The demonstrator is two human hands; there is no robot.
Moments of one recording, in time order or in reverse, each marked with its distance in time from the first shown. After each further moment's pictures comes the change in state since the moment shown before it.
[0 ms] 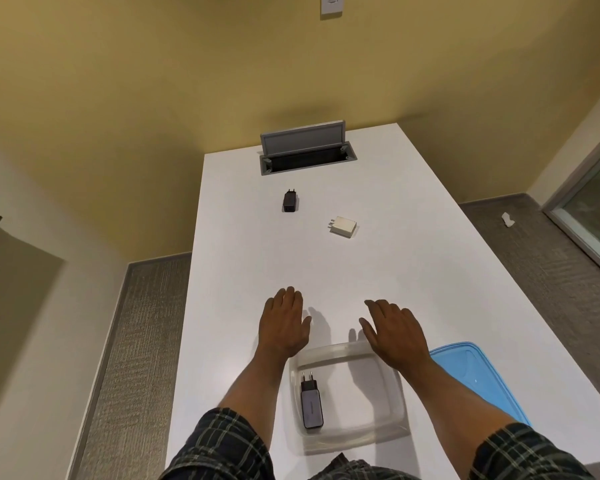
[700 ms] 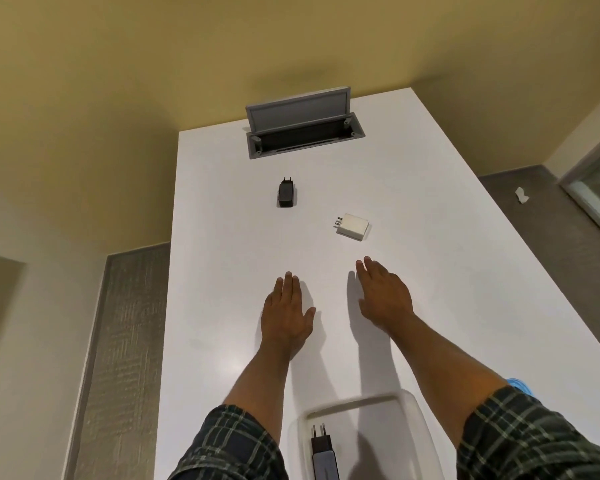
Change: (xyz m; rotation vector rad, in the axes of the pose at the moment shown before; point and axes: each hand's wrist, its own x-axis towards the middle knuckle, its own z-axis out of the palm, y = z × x) left_hand 0.123 -0.039 0.066 -0.188 -0.143 -0.085; right_hand 0.166 0.009 0.069 0.079 -0.443 0.107
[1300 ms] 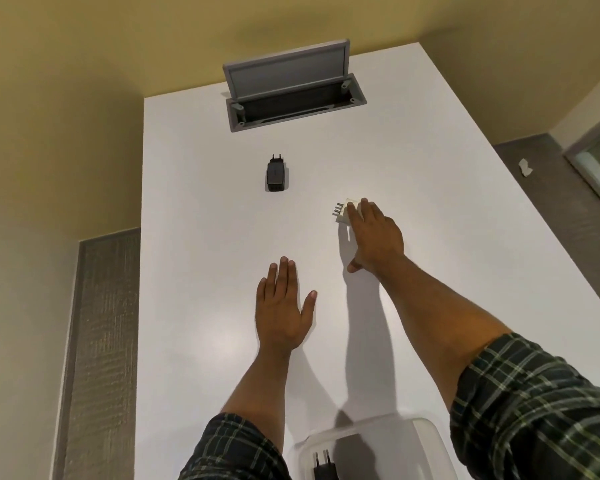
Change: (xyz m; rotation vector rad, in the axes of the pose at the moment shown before) left_hand 0.033 -0.019 0.051 -0.106 0.251 -0.053; right_hand 0.117 -0.009 -0.015 -0.060 -0.031 0.036
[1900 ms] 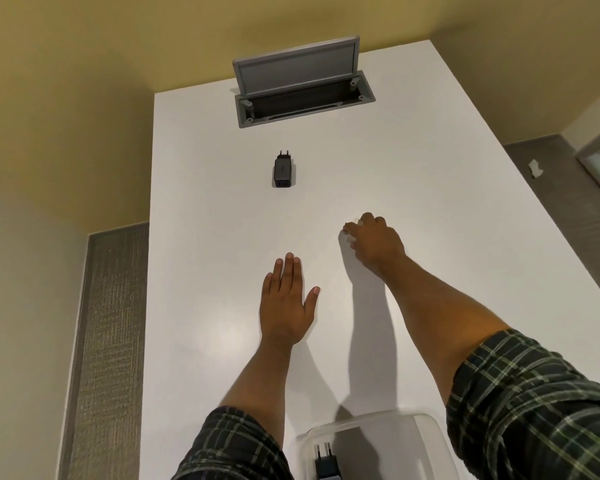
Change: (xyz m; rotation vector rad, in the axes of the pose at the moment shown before) left_hand 0.010 0.002 0.005 0.064 -0.073 0.054; right_hand 0.001 0.006 0.008 0.051 -0.058 -0.011
